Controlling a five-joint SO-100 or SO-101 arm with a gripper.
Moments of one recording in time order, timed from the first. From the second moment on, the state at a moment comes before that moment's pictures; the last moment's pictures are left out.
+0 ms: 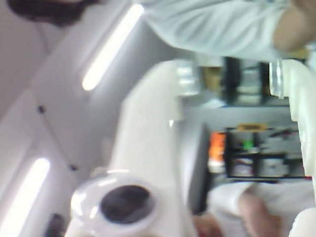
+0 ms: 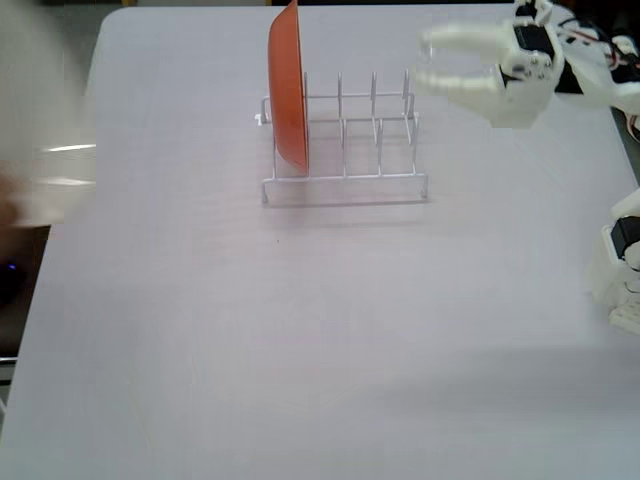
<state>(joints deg) -6.4 133.3 90.8 25.8 -4.6</state>
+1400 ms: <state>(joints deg) -0.5 188.3 168.7 30.9 0.1</state>
